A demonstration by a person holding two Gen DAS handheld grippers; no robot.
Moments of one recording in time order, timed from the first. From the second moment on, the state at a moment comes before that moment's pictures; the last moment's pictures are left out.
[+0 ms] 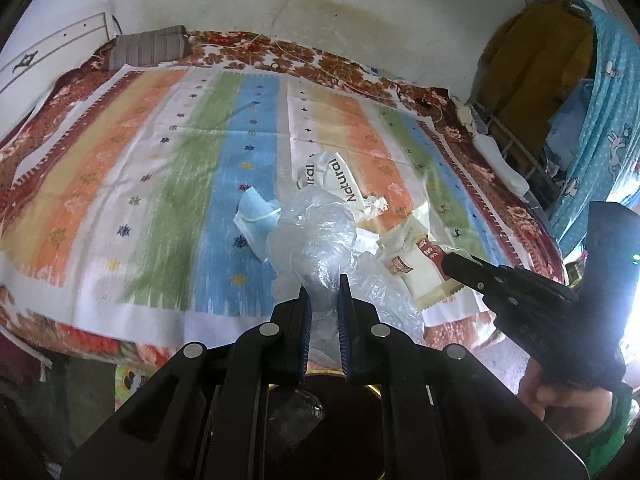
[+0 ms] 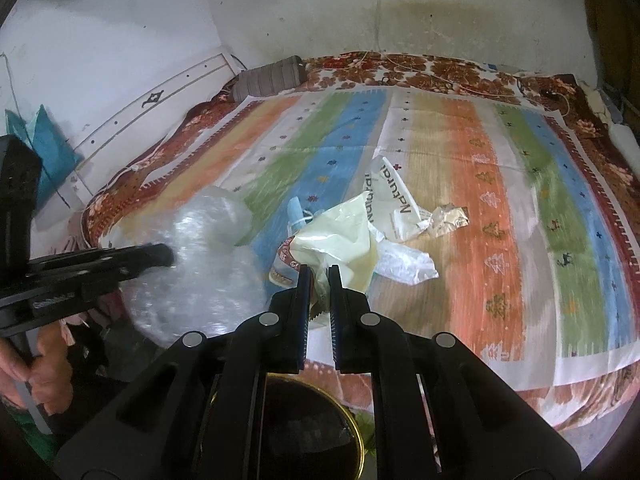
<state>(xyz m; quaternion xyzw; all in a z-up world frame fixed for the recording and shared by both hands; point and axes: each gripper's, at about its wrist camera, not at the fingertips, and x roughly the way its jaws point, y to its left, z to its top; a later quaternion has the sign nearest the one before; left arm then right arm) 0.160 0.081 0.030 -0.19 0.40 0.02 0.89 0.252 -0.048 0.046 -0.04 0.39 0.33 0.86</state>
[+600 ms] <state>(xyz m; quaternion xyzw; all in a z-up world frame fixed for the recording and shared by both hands) 0.109 0.052 0.004 -0.15 0.43 0.03 0.89 0.182 -0.075 0.020 -0.05 0.42 0.34 0.84</state>
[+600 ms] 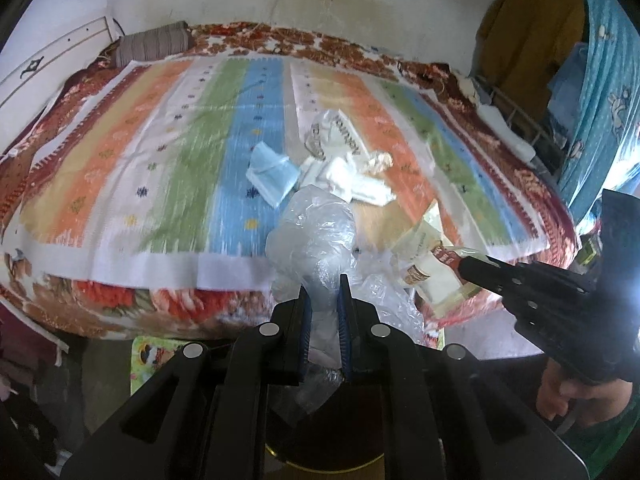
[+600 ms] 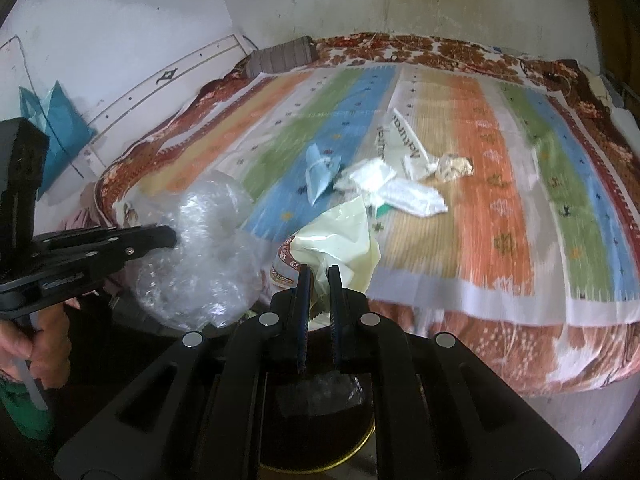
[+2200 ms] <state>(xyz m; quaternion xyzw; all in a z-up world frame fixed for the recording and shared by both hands) 0.073 0.029 -0.062 -0.16 0.52 0.10 0.83 0.126 -0.071 -0.080 -0.08 0.56 0.30 0.77</state>
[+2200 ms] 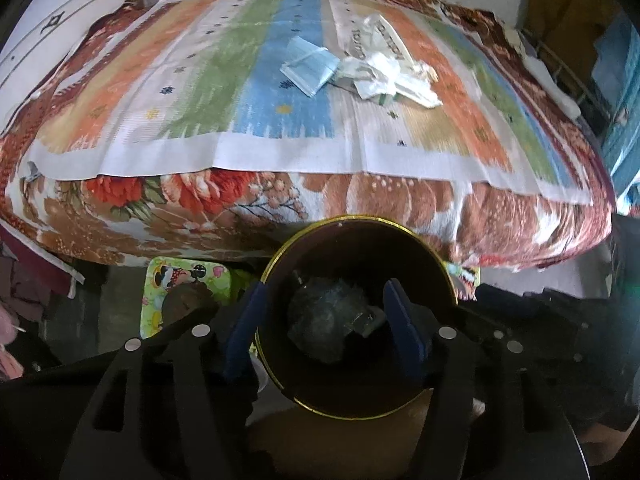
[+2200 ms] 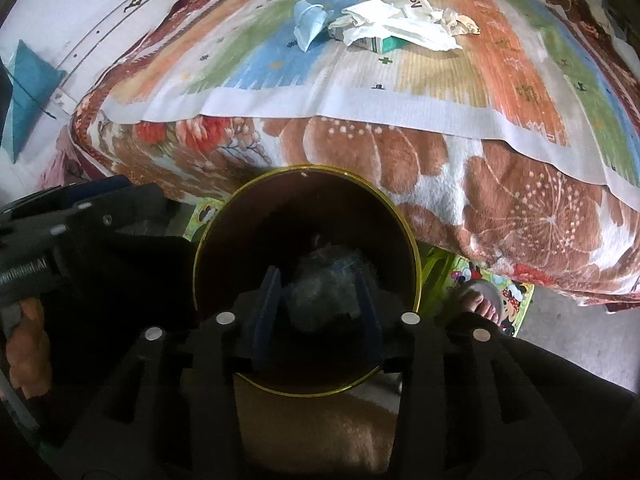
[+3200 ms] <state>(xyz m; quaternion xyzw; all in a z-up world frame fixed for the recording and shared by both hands) 0.103 0.062 -0.011 -0.16 0.44 0.10 0.88 0.177 -0.076 -0.021 -0.05 0.48 0.30 0.82</state>
